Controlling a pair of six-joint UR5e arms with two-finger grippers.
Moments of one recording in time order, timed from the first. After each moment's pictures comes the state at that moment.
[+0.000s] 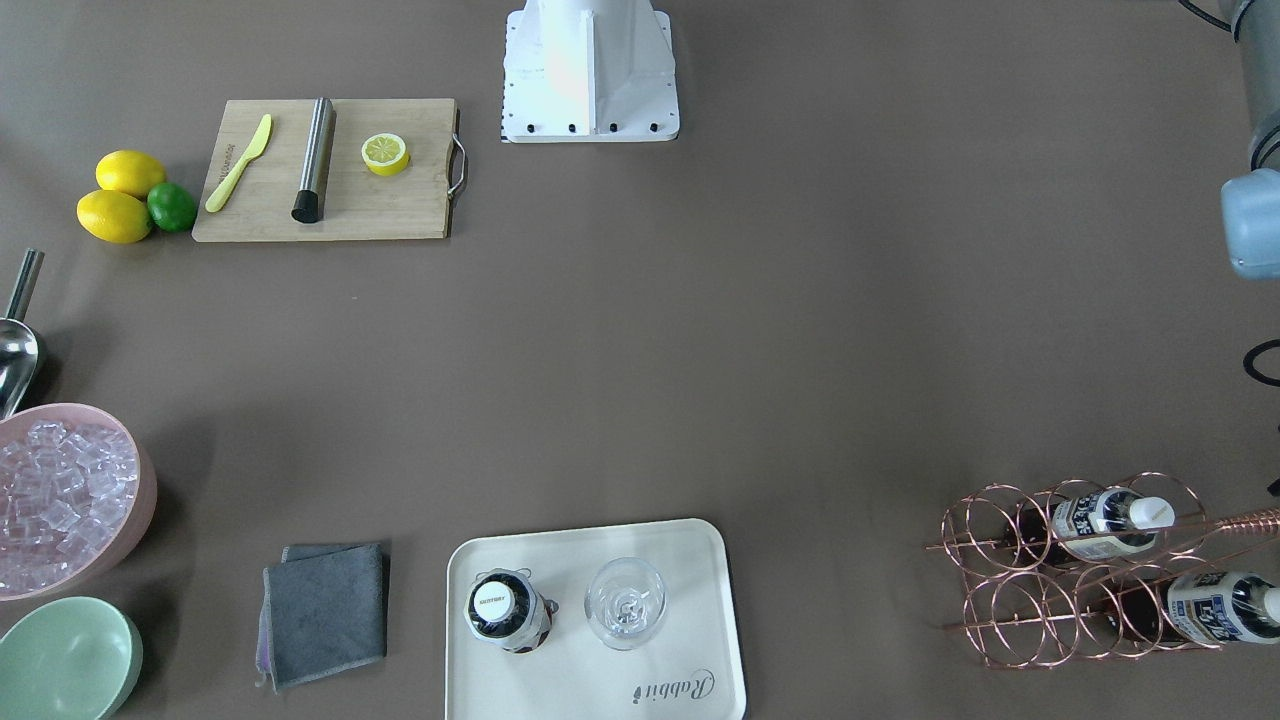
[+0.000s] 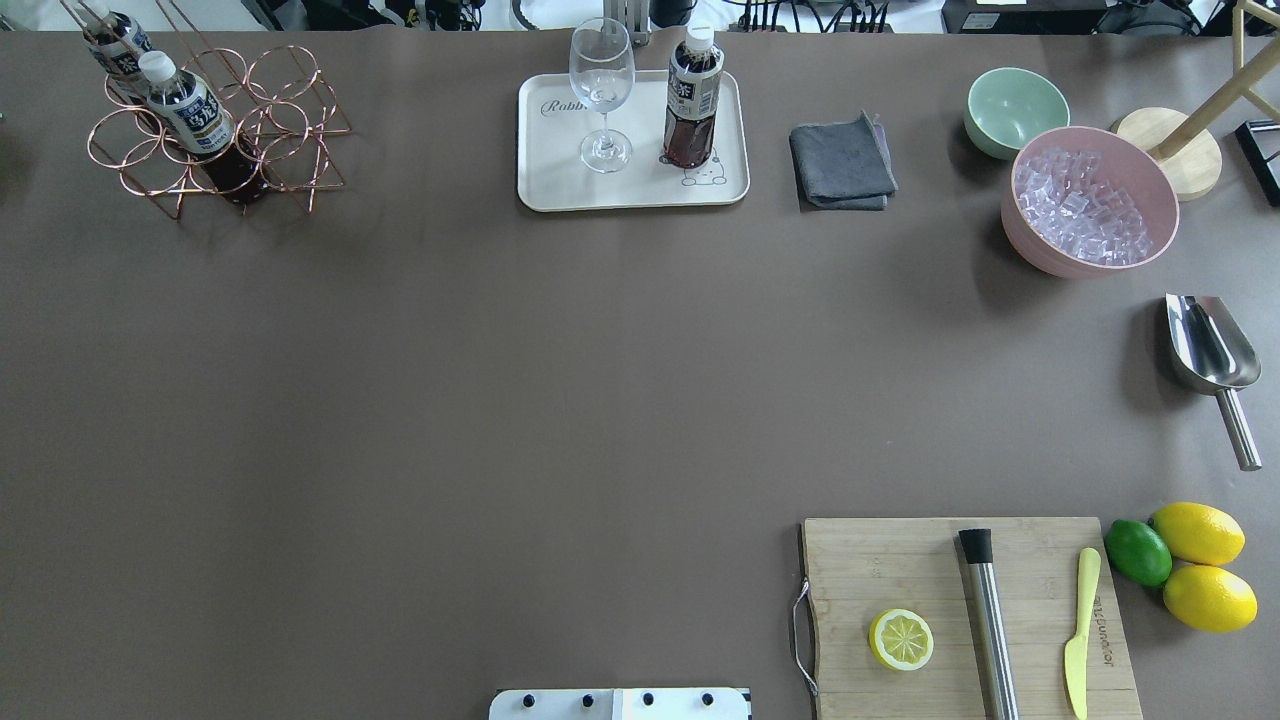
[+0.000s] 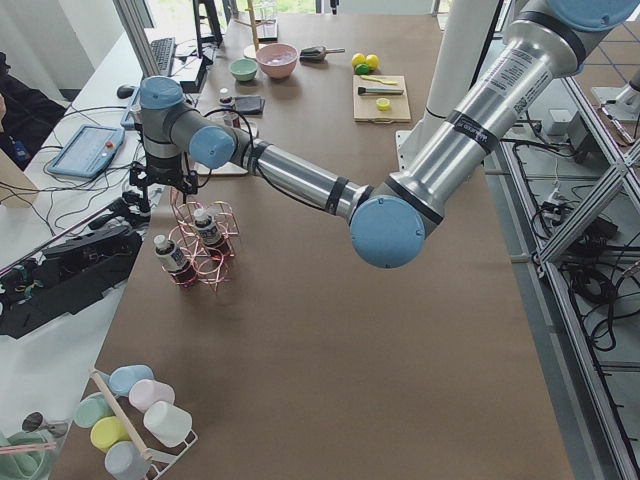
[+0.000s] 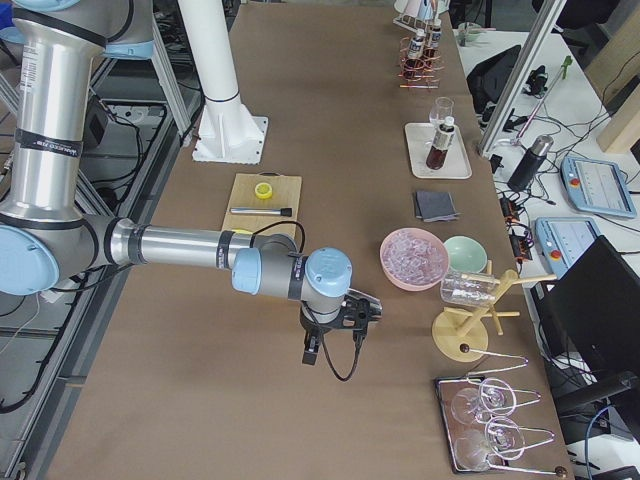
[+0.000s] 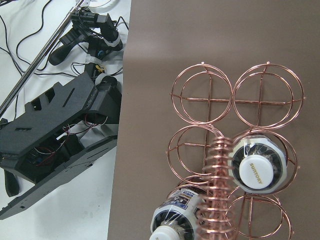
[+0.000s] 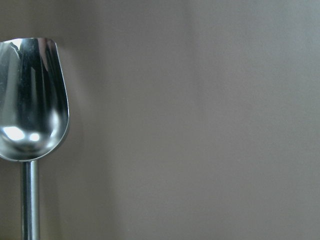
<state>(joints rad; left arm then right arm) -1.37 -2.22 -1.34 -1.74 -2.19 0.92 1.55 -1.78 1.73 -1.63 2.31 0.06</state>
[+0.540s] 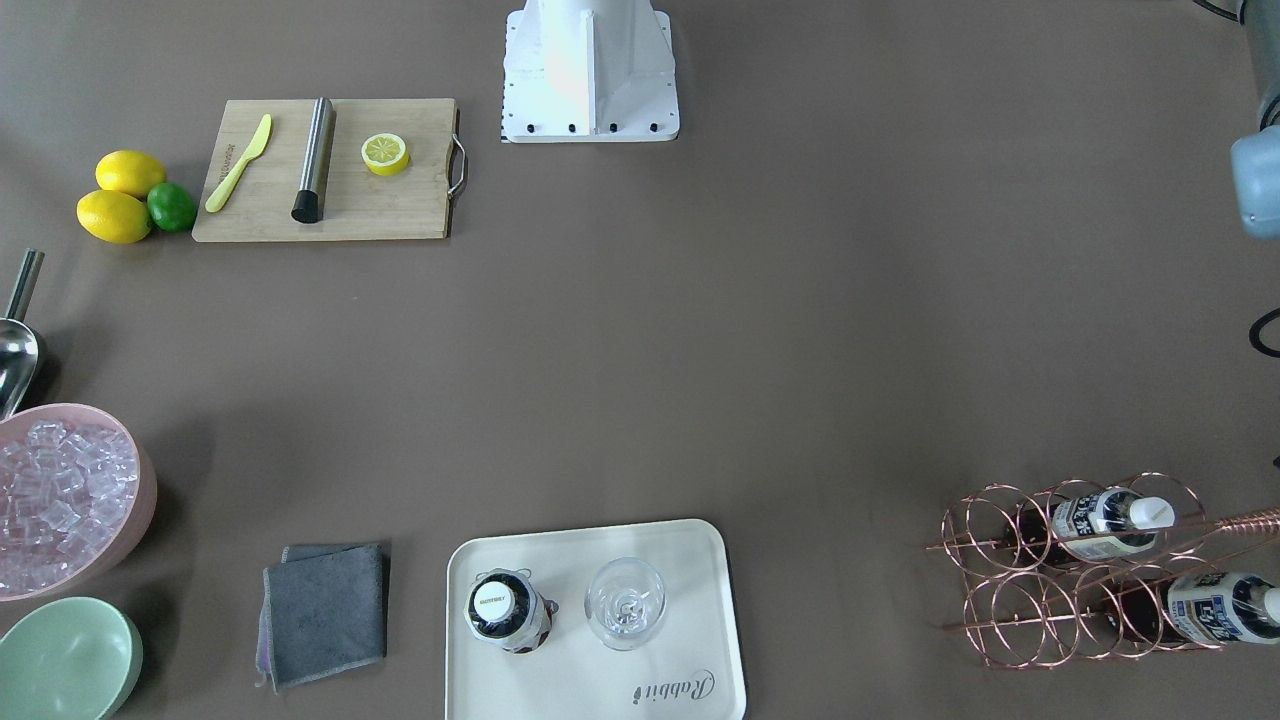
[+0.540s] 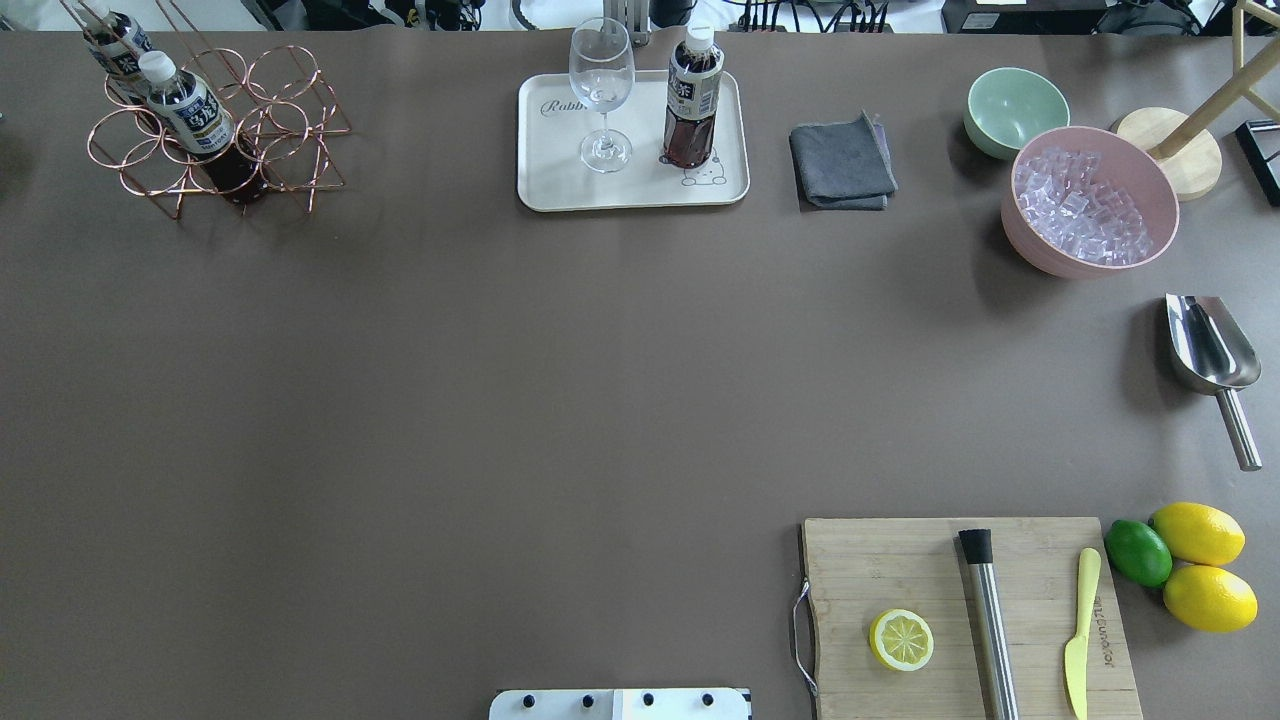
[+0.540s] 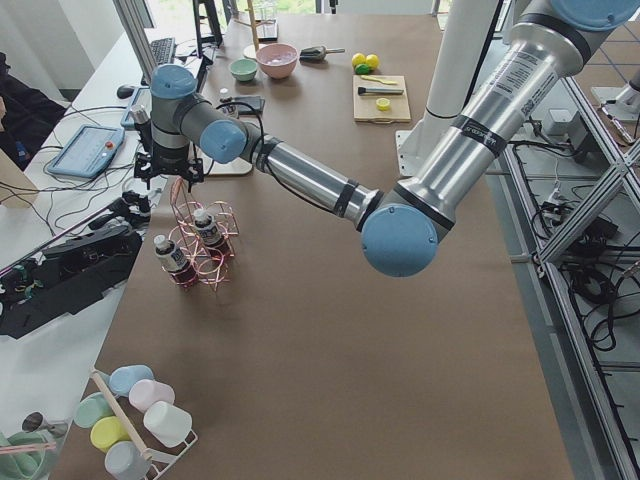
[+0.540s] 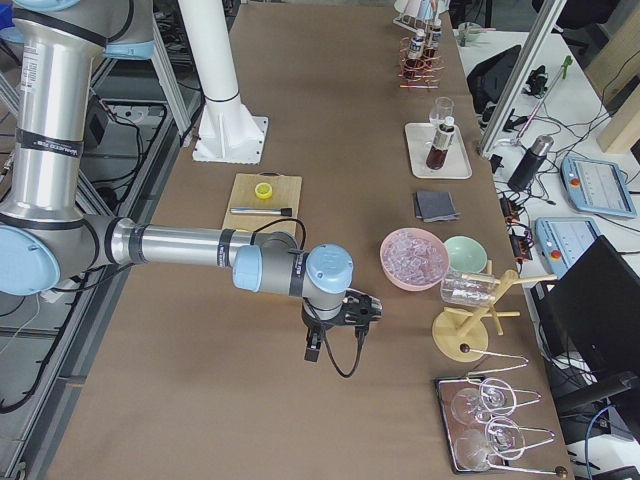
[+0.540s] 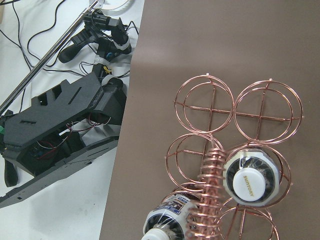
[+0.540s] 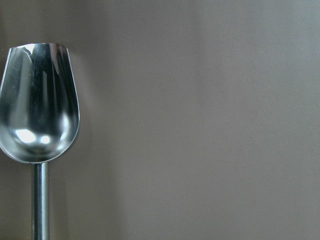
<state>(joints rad) -1.38 -2.17 -1.45 -1.74 -2.20 0.75 1.55 -1.77 1.74 -1.63 2.32 0.06</state>
